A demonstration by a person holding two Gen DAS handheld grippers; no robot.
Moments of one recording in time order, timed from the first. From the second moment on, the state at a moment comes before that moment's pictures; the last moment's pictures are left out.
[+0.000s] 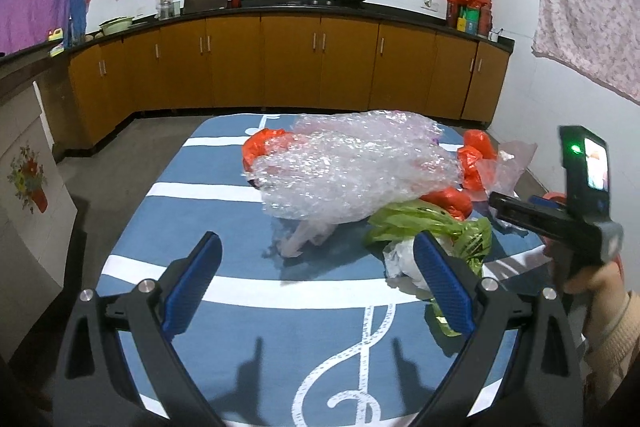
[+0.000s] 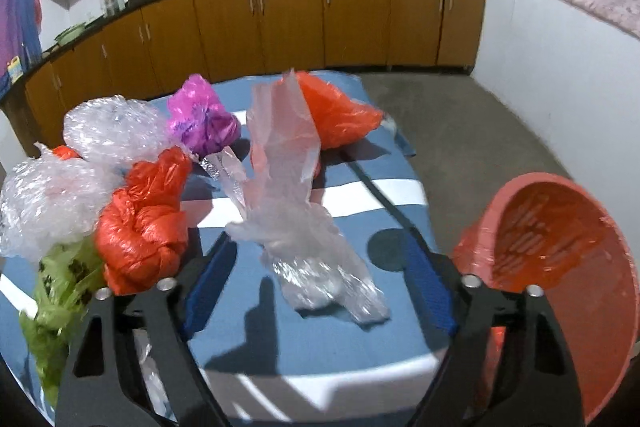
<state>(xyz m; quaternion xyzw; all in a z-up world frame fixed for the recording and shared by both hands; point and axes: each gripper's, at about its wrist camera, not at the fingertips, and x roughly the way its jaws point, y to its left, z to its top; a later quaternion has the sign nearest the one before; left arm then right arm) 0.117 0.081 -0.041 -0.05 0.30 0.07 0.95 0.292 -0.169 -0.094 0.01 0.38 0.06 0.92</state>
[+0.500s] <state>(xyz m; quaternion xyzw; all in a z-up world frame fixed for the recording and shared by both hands) 0.139 0.017 -0.045 -0.05 0.31 -0.01 0.95 0.244 -0.199 -0.084 0.02 0.38 0.06 0.92</state>
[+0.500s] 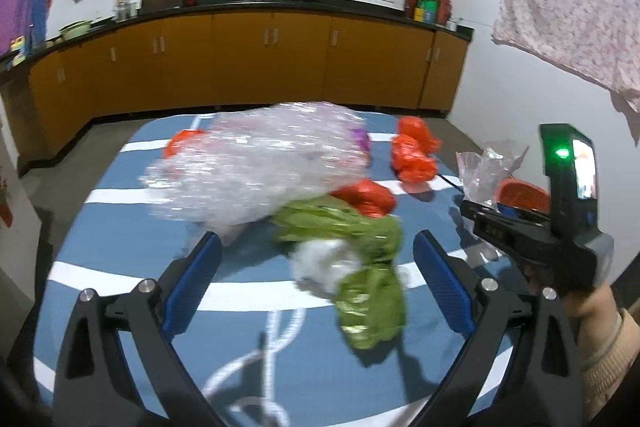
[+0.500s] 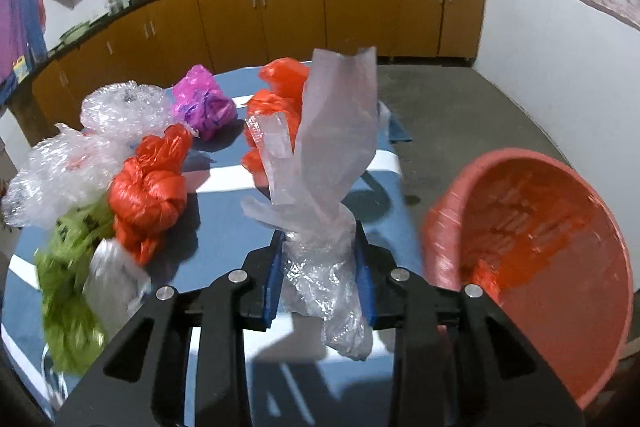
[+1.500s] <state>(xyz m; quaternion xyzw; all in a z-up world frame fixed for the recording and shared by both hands) 0.137 -0.005 -0.049 -0.05 0.34 -0.05 0.94 0.169 -0.250 -0.055 0.05 0.35 0.03 0.94</state>
